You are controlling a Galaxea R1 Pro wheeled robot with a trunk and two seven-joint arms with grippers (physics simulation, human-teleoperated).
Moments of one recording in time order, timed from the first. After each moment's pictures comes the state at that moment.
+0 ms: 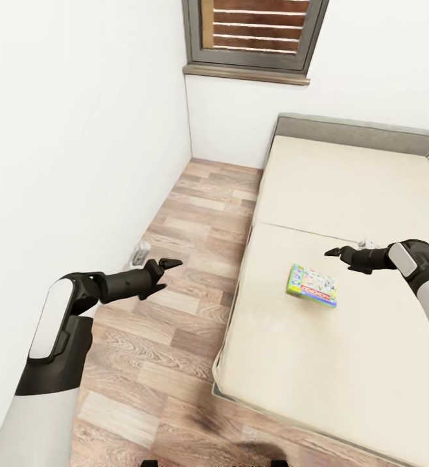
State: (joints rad) left arm -0.69 0.00 0.05 -1.60 1.65 1.02 0.81; right arm -1.32 -0.43 -0.01 -0.31 -0.39 0.80 0.33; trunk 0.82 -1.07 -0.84
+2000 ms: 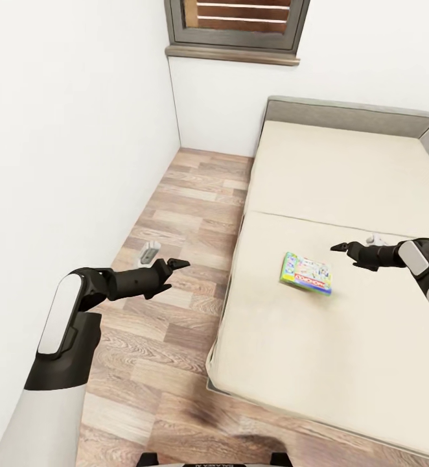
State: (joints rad) left arm -0.71 -0.02 0.00 -1.60 1.66 1.02 0.89; right arm -1.31 -0.46 -0.01 -0.34 -0.46 0.80 0.34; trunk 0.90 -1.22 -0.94
